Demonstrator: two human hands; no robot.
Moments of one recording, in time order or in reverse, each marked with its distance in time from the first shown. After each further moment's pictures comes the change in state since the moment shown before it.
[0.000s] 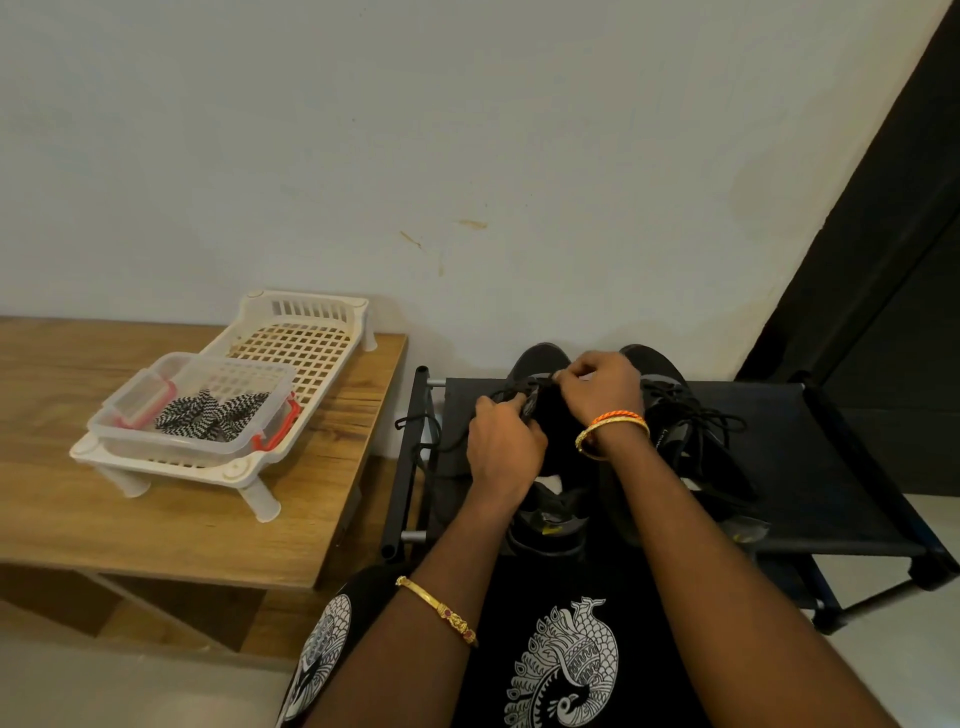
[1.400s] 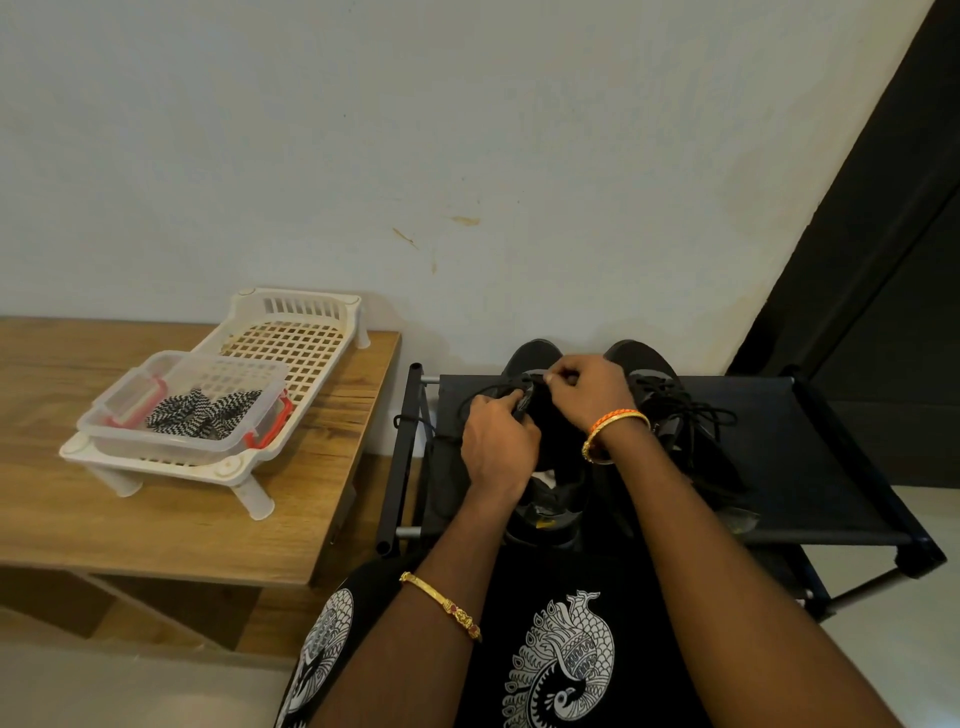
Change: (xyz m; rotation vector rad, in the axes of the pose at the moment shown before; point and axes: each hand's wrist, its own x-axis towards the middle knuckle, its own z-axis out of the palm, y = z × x) left_hand -0.001 -0.001 0.006 -0.076 0.078 -0.007; right_hand -0.006 -0.002 -0.008 -0.142 -0.192 -0.131
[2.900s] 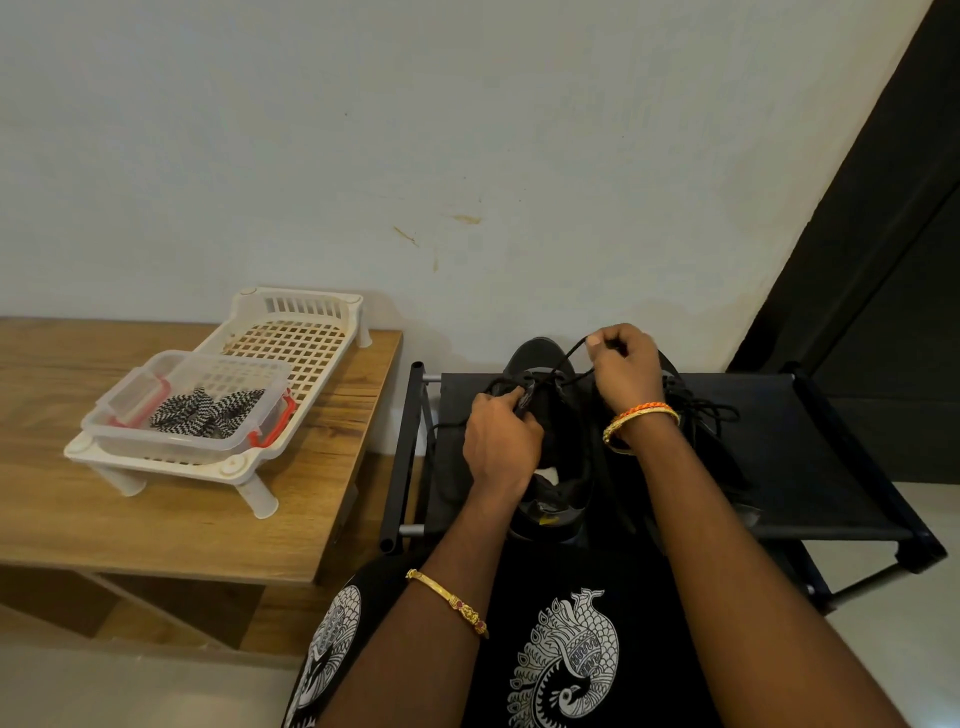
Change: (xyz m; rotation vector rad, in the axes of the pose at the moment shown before) left_hand -0.001 0.000 0.000 -0.031 -0.004 -0.016; right_hand 0.002 0.000 -0.018 0.564 0.261 0.143
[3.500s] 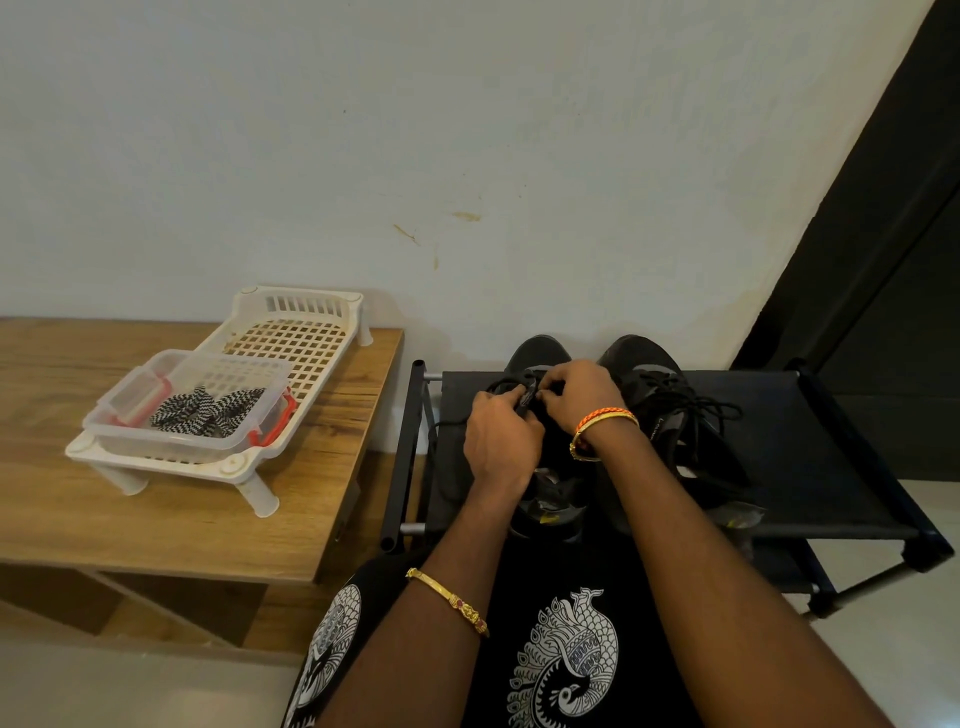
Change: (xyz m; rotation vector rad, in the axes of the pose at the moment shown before) left_hand 0.003 -0.003 0.003 0.012 -0.011 0.007; right_hand -0.011 0.012 0.022 -0.732 -0.357 -0.182
